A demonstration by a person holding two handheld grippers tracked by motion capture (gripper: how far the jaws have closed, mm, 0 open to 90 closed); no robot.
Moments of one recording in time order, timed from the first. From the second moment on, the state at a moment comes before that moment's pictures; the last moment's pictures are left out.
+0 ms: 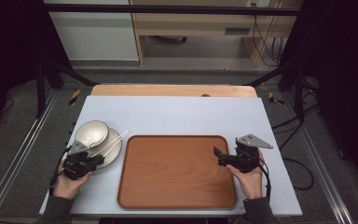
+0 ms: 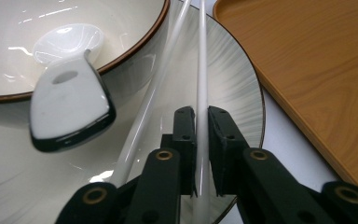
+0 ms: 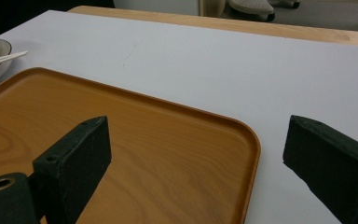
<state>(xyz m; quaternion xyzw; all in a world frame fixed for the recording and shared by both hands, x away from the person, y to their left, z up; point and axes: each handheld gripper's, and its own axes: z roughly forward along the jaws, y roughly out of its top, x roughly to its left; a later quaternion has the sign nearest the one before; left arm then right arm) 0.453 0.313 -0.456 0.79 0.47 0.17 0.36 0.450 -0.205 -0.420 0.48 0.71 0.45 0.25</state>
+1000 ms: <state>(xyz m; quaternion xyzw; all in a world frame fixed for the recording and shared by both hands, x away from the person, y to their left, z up) 0.406 0.253 -0.420 0.72 0.50 0.22 0.42 0.447 -0.208 -0.415 0.48 0.70 0.46 0.25</state>
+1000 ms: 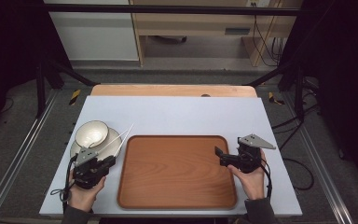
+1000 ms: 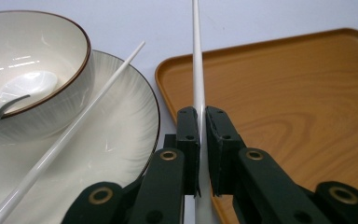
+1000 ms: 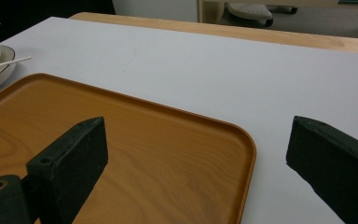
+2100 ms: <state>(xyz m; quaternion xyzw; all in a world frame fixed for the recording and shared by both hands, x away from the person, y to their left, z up) 0.381 0.205 -0.446 0.62 0.59 0.25 0.45 0.445 -0.207 -0.415 0.48 0.70 0.46 0.25</state>
